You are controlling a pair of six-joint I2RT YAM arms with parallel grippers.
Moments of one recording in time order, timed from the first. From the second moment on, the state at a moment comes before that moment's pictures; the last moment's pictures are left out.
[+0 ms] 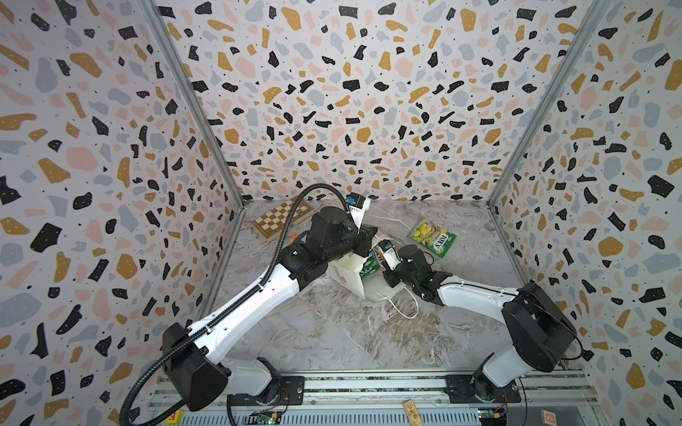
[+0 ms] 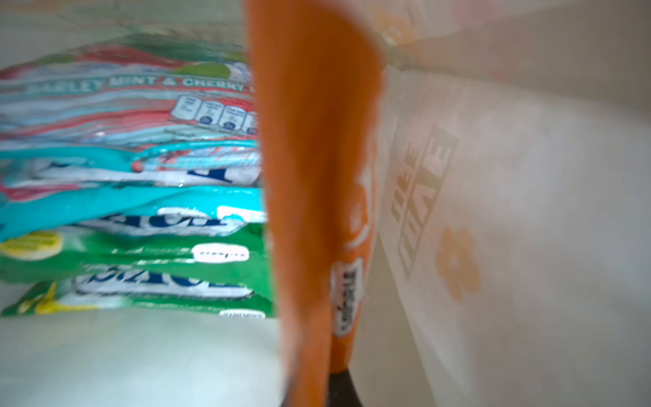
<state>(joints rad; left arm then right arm) -0.71 1.34 1.30 -0.29 0.15 -0.28 0.70 1.55 0.84 0.13 0.03 -0.11</state>
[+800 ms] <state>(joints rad) -0.71 1.35 1.30 -0.26 0.10 -0.33 0.70 1.04 0.72 -0.16 -0.20 -0.13</state>
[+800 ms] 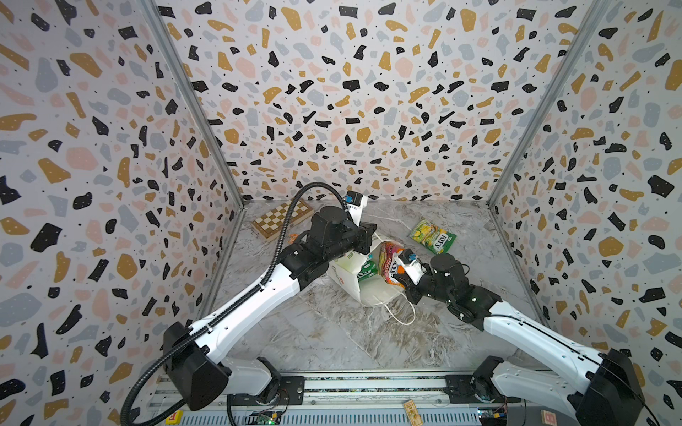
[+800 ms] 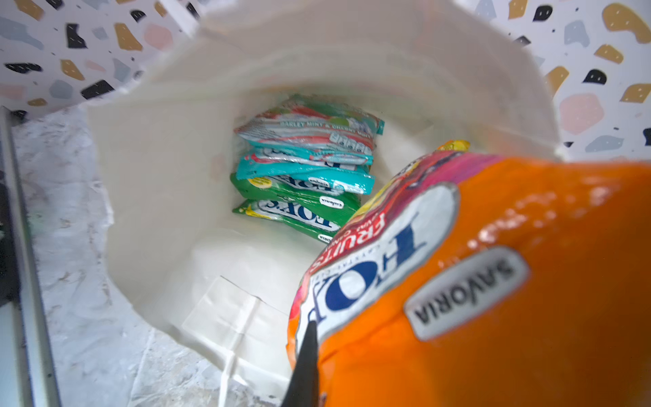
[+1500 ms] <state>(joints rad) -0.71 1.36 1.30 -0.24 0.10 -0.35 0.71 0.77 0.84 -0.25 -0.21 -0.09</state>
